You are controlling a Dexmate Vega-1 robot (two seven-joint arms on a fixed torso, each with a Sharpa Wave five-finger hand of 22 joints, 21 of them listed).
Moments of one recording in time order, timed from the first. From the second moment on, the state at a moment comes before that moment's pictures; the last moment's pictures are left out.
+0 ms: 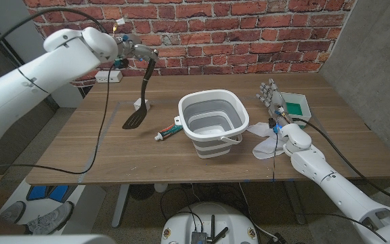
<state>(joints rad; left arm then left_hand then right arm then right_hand) 0.27 1.04 0.64 -2.06 -0.13 0.93 -0.21 0.78 0.09 0.54 -0.20 0.18 0.96 0.01 0.21 0.24 1.05 -0.14 0.19 0.19 0.53 -0.05 0.18 0.16 0.30 0.06 0.19 0.16 -0.88 -0.50 -0.36 -1.35 0.59 0.34 -0.09 0.04 0.09 0.30 0.14 0.29 0.17 -0.02 0.19 0.18 0.18 -0.04 0.19 0.19 0.04 -0.04 0.21 0.28 0.30 -0.04 0.18 0.16</state>
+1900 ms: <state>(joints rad) 0.16 0.92 0.88 -1.82 0.03 0.91 -0.46 0.77 0.10 0.54 -0.20 0.19 0.97 0.00 0.21 0.24 1.04 -0.14 0.19 0.20 0.52 -0.05 0.18 0.16 0.30 0.04 0.19 0.16 -0.89 -0.49 -0.36 -1.34 0.60 0.34 -0.08 0.04 0.09 0.31 0.14 0.29 0.17 -0.02 0.19 0.18 0.18 -0.04 0.19 0.19 0.04 -0.04 0.21 0.27 0.30 -0.04 0.18 0.16</state>
